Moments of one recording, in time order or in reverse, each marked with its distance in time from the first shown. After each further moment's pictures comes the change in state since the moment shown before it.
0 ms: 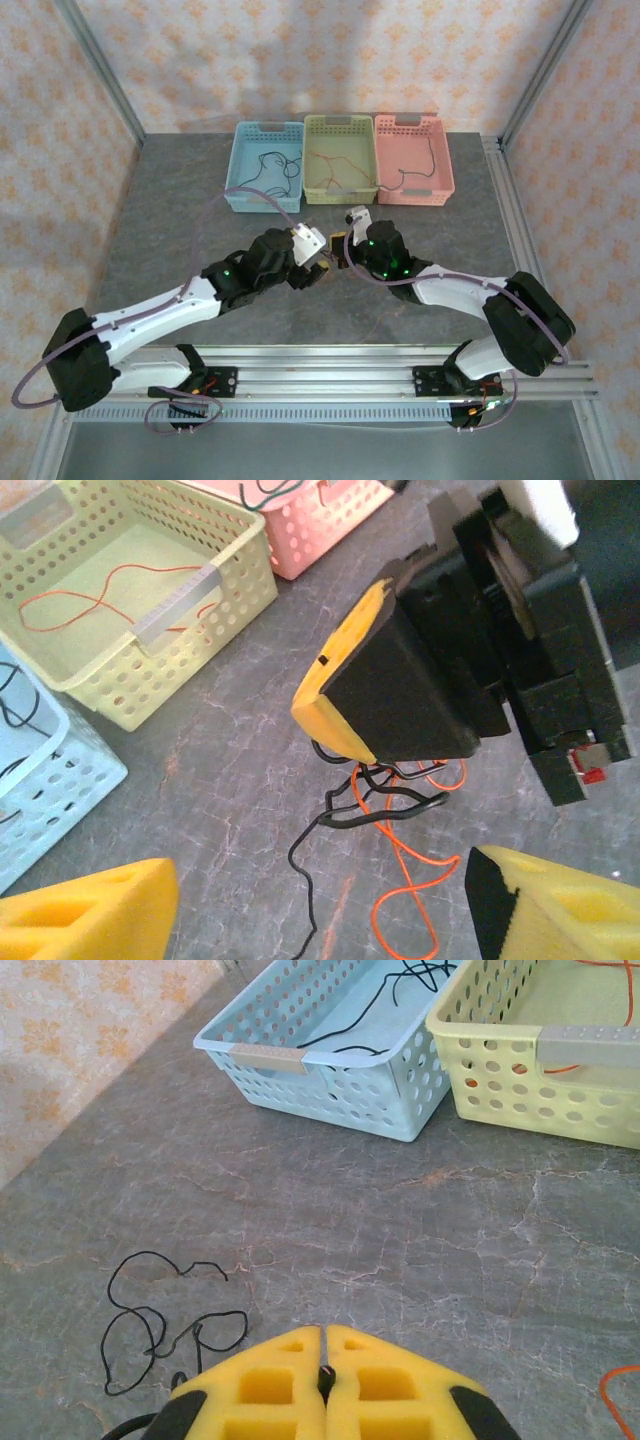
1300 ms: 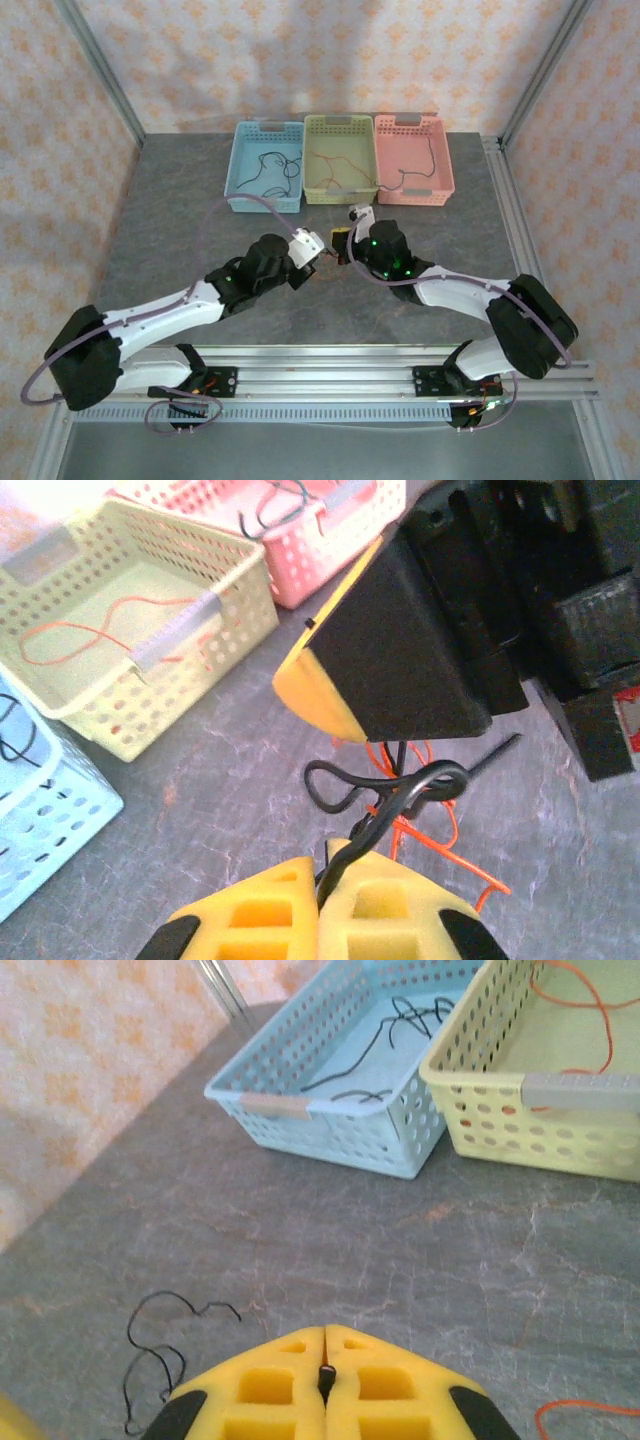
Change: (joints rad) left arm 0.033 -0.031 -0.137 0.237 0.030 0.016; right arm -0.012 -0.024 -0.009 0.060 0.031 0.056
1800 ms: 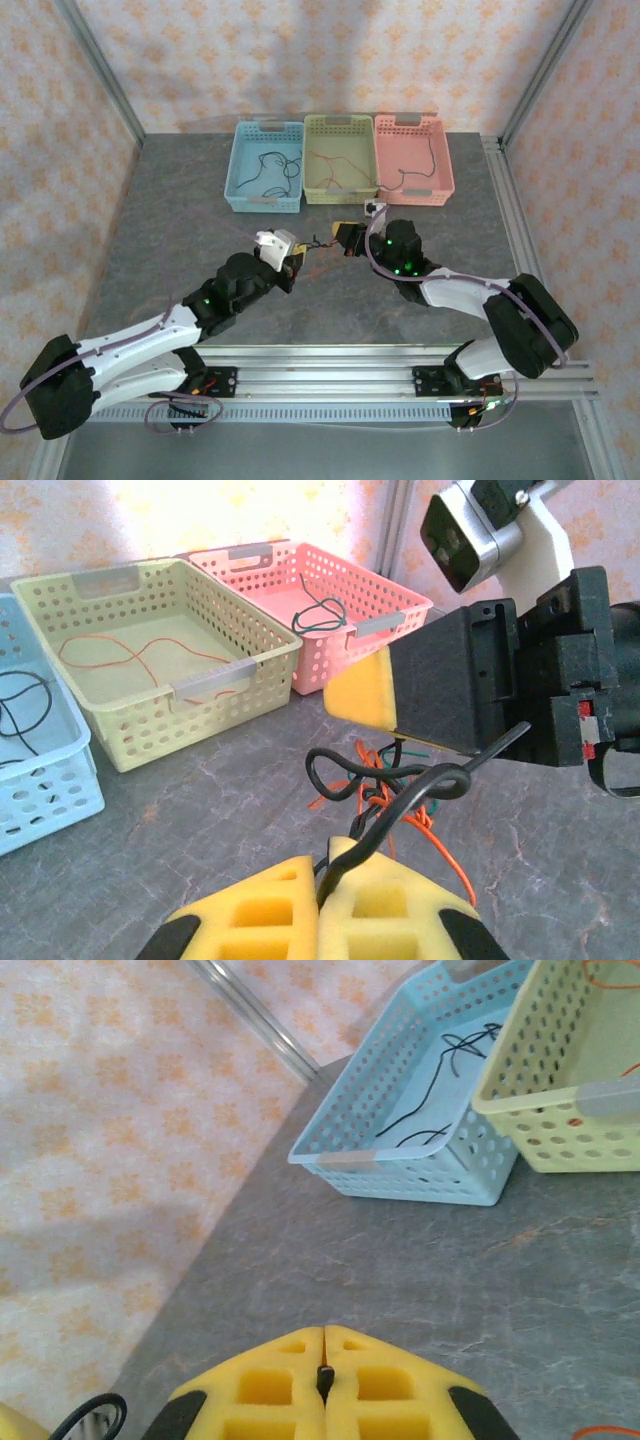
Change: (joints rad) left arm 0.003 -0.209 -0.194 0.224 -0.028 -0.296; right arm -0.086 0.015 -0.071 0.244 -0.188 0.265
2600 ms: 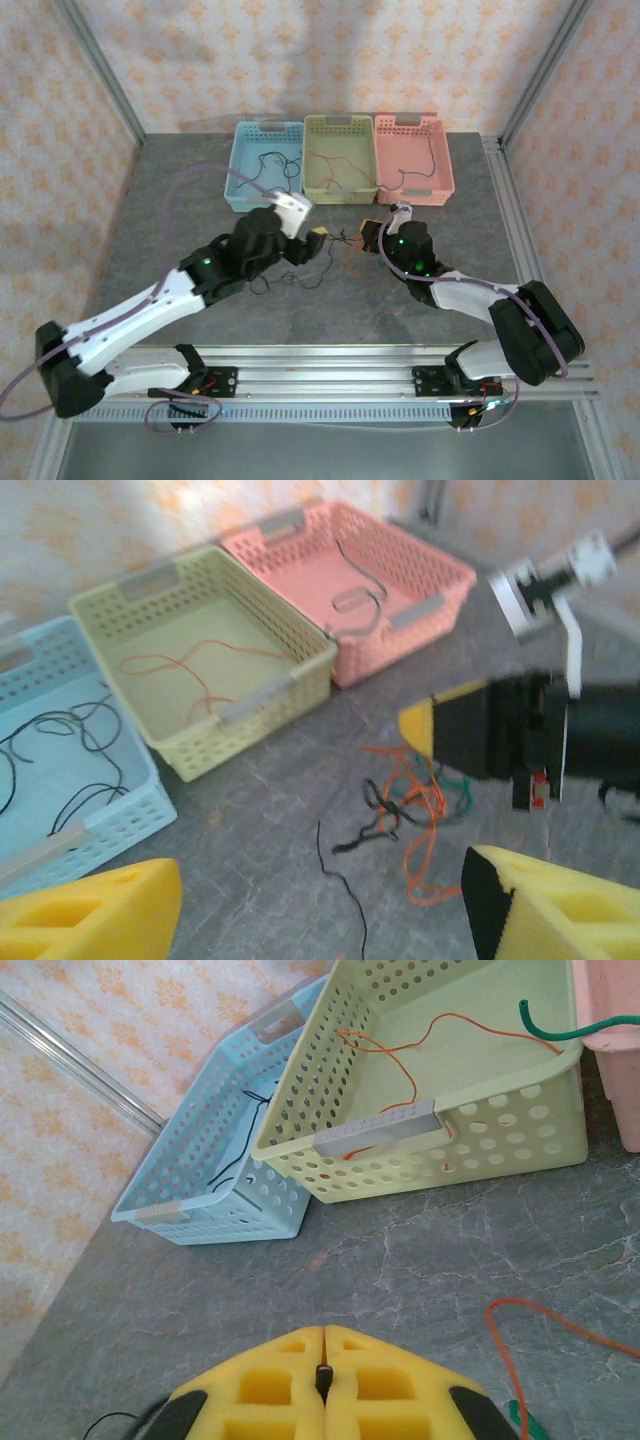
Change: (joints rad) left arm -0.071 0.219 0.589 -0.640 -0.128 0.069; right arm -0.093 -0.053 -0.059 -0.111 0.215 -0.051
